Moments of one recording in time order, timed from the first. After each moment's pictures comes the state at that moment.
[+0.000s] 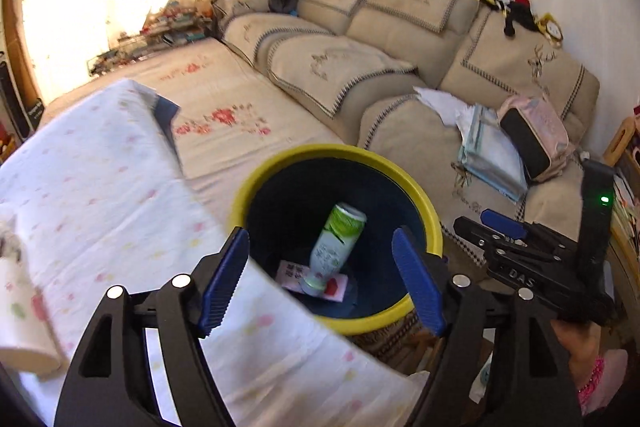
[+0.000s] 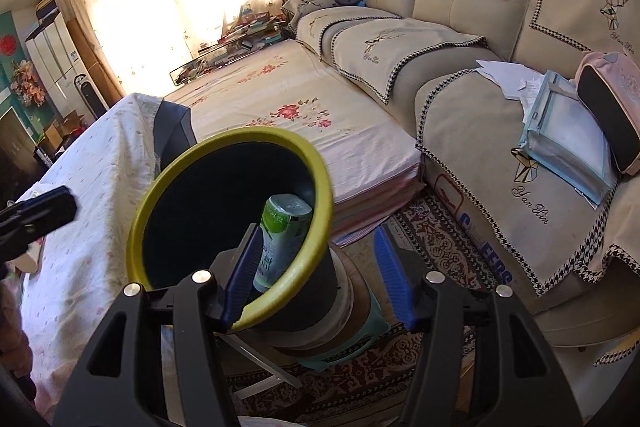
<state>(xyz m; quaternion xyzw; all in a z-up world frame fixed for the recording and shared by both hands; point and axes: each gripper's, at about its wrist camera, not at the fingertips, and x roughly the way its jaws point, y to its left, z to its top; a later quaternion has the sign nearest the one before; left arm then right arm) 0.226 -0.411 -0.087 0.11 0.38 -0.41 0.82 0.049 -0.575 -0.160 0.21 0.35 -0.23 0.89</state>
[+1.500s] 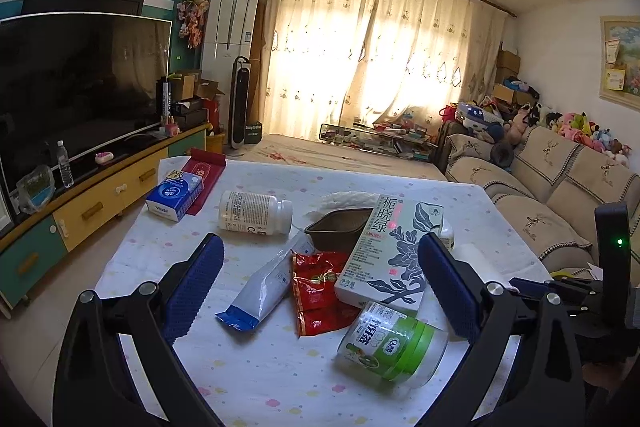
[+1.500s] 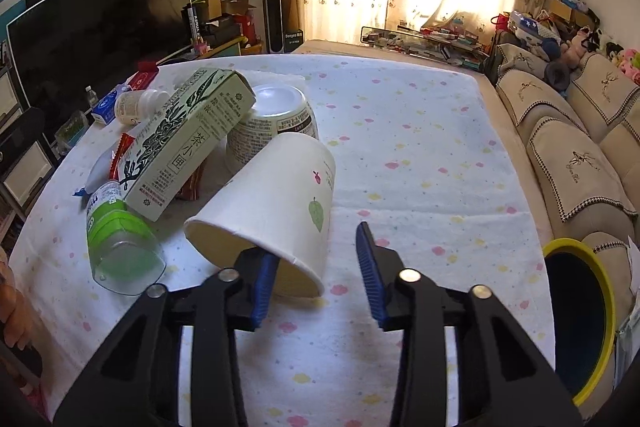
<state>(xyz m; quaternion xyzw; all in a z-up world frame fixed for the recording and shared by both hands) 0.245 -0.020 -0.070 -0.06 0.20 -0.06 0.98 0.252 -0.239 -0.122 -0.02 0.39 0.04 0.92</state>
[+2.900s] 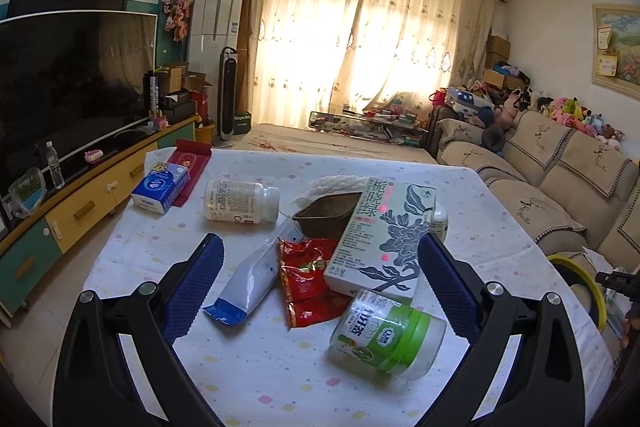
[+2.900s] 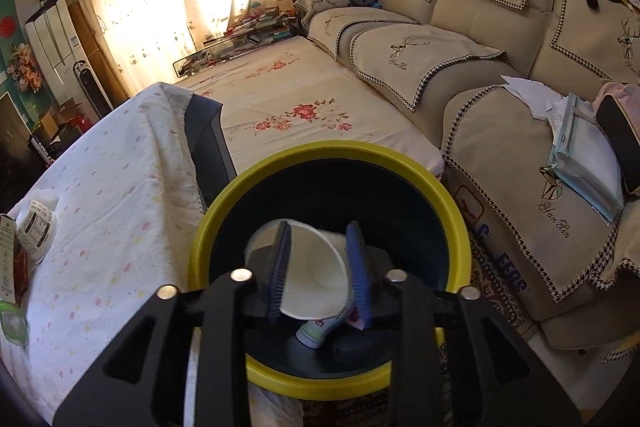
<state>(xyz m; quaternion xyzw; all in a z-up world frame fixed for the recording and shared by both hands) 0.252 -0.026 -0.085 -0.05 0.23 -0.09 0.97 0.145 -0.508 -0.146 0.18 0.36 -0.24 0.88</state>
